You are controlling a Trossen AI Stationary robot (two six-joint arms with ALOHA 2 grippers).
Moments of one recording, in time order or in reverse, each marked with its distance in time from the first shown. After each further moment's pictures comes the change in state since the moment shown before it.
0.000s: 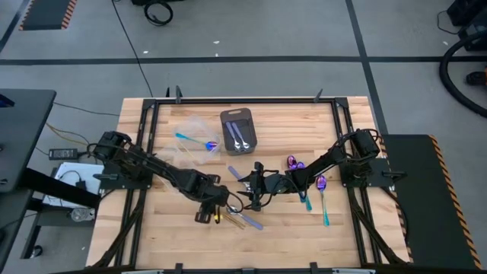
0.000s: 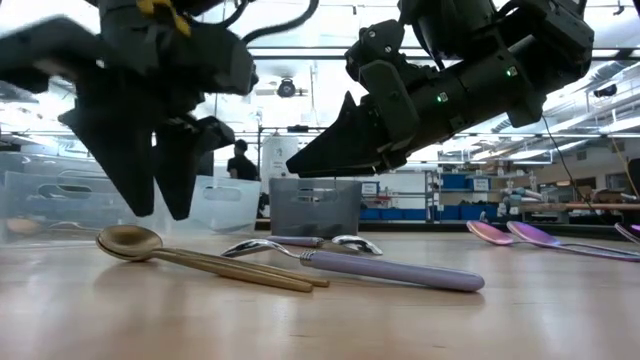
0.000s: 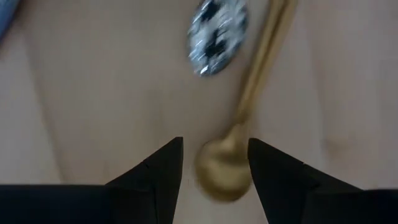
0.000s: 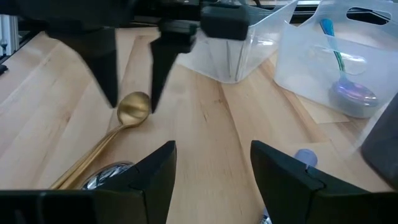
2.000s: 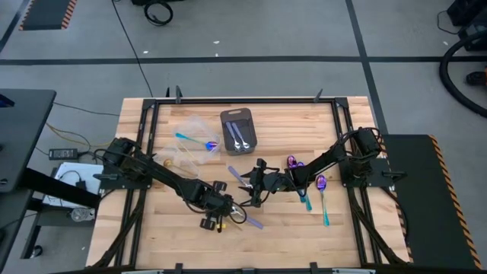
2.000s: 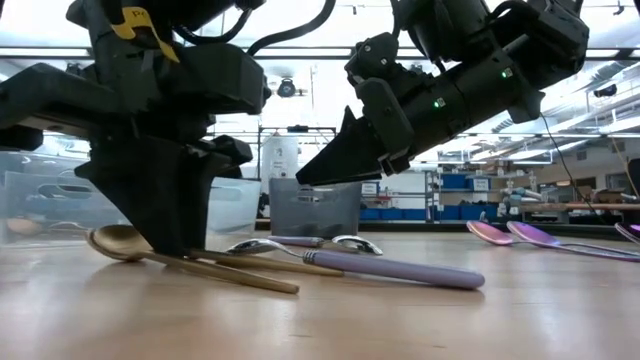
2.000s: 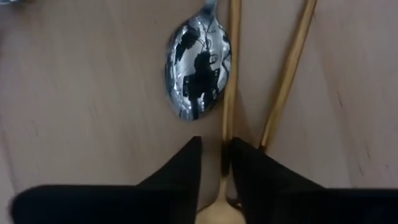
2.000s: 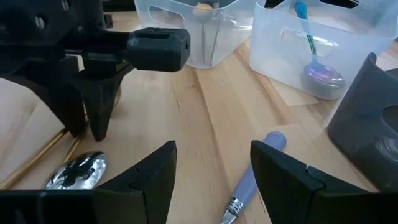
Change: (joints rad) left arm -0.068 0.123 0.001 0.131 -0.089 0.034; right arm -0.018 -0.027 0.000 -0.097 0.052 0.026
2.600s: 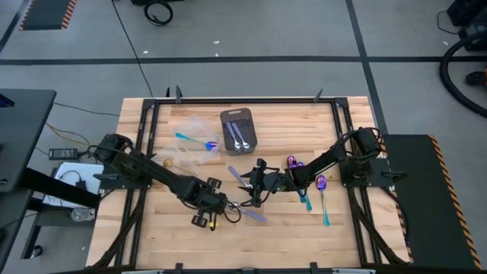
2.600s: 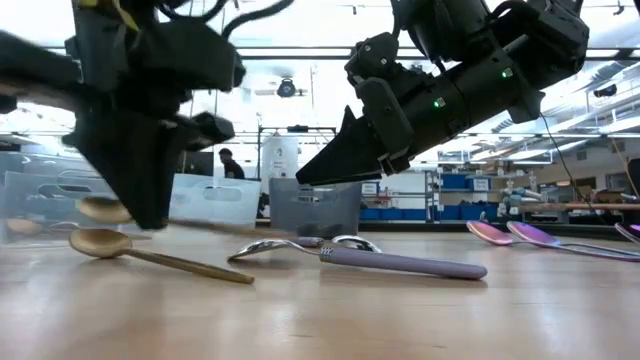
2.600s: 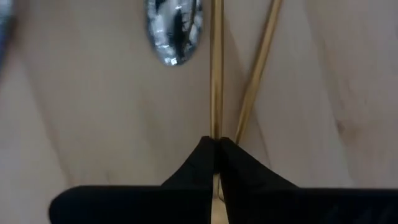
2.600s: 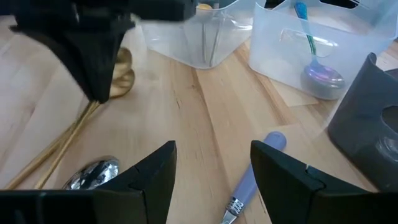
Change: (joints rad) left arm 0.004 -0.112 -0.006 -0.143 -0.012 0.051; right arm 0.000 0.000 0.000 0.001 0.000 0.000
